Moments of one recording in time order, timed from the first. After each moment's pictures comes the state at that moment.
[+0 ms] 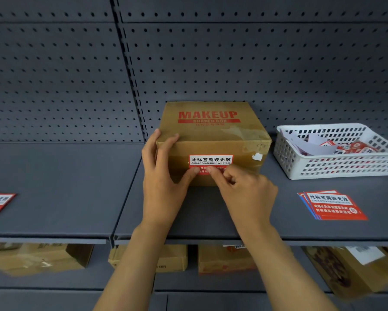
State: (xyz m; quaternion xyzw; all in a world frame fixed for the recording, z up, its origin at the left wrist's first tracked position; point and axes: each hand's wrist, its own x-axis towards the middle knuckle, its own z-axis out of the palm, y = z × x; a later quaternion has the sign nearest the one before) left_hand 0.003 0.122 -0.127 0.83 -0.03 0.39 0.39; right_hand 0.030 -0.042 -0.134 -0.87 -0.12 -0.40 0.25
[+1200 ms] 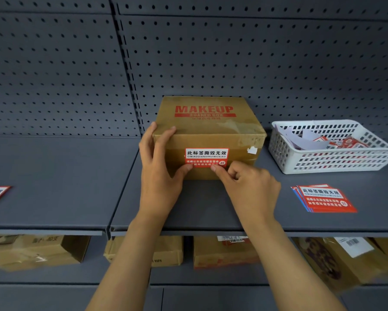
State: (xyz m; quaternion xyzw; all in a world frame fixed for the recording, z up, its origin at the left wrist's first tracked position) left_hand 0.006 0.125 -0.131 0.84 -0.04 0.38 0.39; right_hand 0.026 -0.058 -0.133 -0.90 -0.08 -0.36 0.22
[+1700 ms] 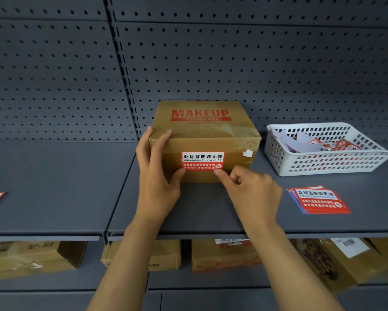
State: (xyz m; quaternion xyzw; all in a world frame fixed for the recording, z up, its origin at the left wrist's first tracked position) left_hand 0.003 0.125 -0.131 0.84 -0.04 0.36 0.41; right_hand 0.023 -0.068 -0.130 -0.91 -0.08 -0.35 0.22
